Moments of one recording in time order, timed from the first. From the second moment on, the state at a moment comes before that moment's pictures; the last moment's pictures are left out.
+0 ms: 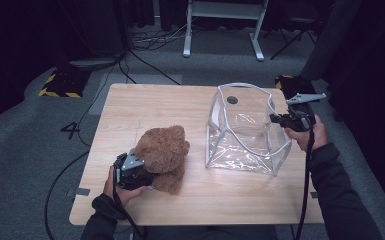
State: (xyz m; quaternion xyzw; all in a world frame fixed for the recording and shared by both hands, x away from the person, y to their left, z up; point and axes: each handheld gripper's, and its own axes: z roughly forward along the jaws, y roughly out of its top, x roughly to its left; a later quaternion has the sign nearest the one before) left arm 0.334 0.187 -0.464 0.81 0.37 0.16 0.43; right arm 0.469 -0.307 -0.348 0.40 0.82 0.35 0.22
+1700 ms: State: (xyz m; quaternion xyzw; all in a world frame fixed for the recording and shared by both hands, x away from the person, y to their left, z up) left arm 0.336 0.204 -0.468 0.80 0.38 0.16 0.44; right arm 0.421 -0.325 -0.347 0.35 0.80 0.40 0.28
